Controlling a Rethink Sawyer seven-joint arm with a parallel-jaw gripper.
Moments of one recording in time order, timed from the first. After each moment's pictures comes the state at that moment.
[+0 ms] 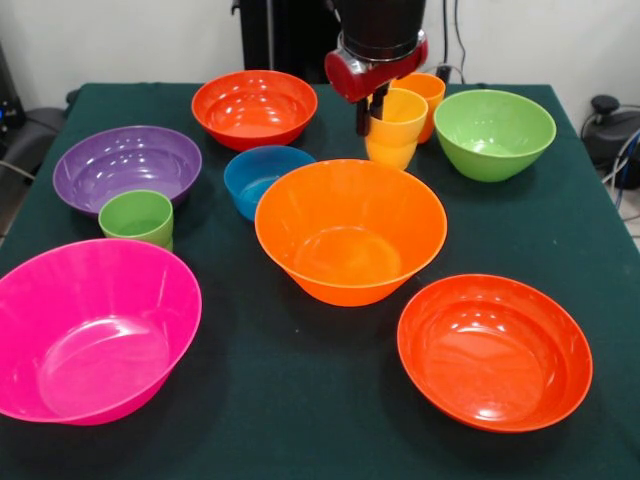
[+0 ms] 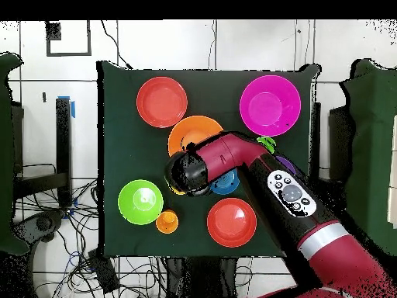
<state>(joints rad) -0.68 -0.62 0.78 1.80 -0.77 0.93 1.62</state>
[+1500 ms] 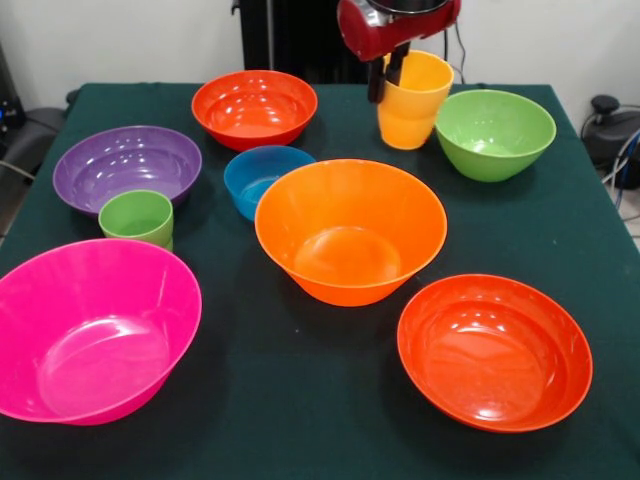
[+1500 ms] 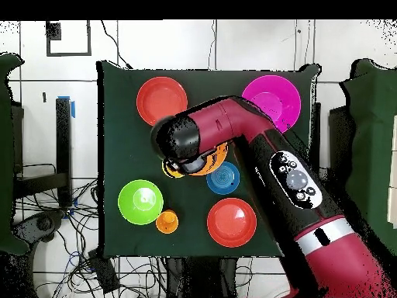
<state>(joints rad) -0.66 -0.69 0.85 1.63 -0.67 1.19 1.62</state>
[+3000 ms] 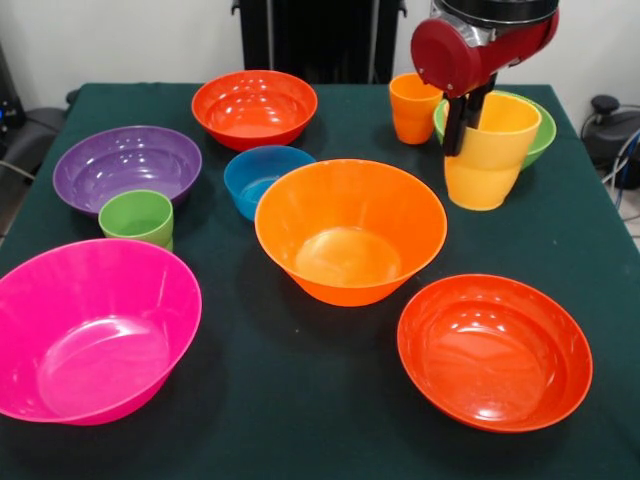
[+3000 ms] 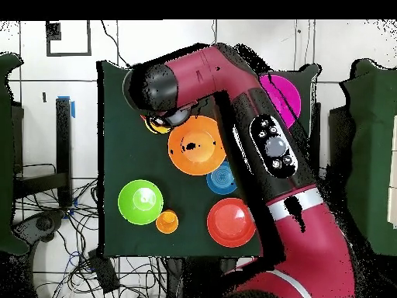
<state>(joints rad) -0.54 -0.61 0.88 1.29 -0.72 1.26 1.40</state>
